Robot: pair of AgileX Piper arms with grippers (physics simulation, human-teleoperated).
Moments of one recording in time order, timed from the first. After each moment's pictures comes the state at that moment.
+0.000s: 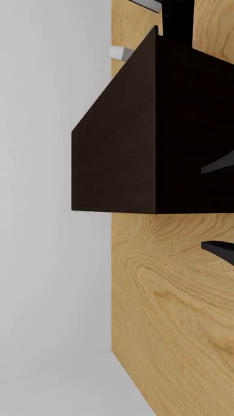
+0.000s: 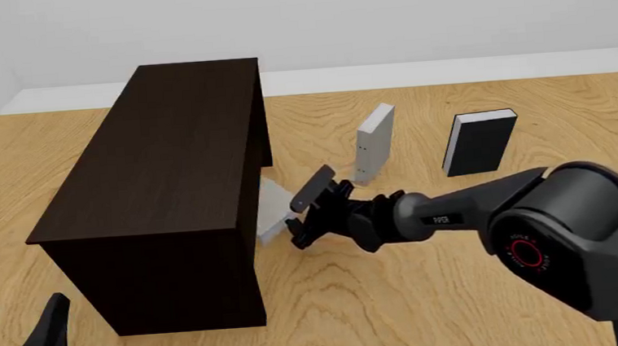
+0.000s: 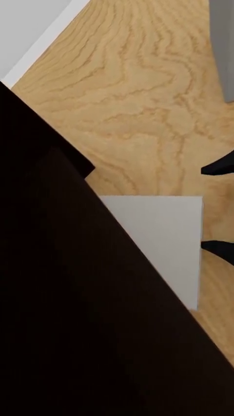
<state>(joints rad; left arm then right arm) 0.00 0.00 0.00 0.00 0.00 0.60 2.18 -1.26 -0.23 -0.30</state>
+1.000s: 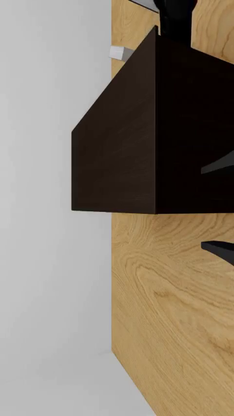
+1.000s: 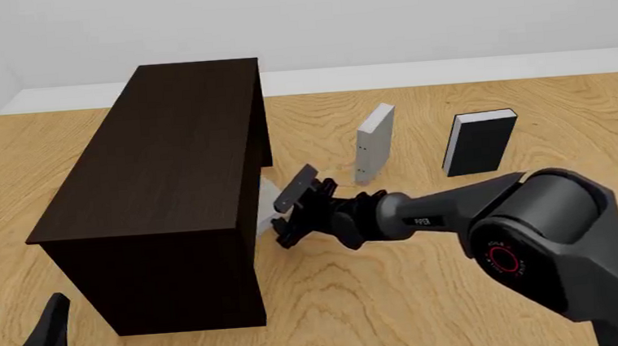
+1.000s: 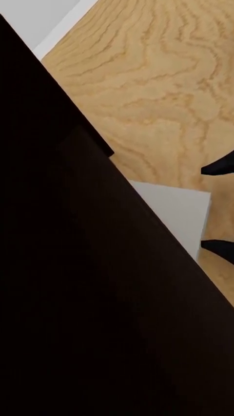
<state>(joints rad) 0.00 0.00 0.00 0.00 0.00 0.63 2.24 -1.37 -0.18 -0.32</state>
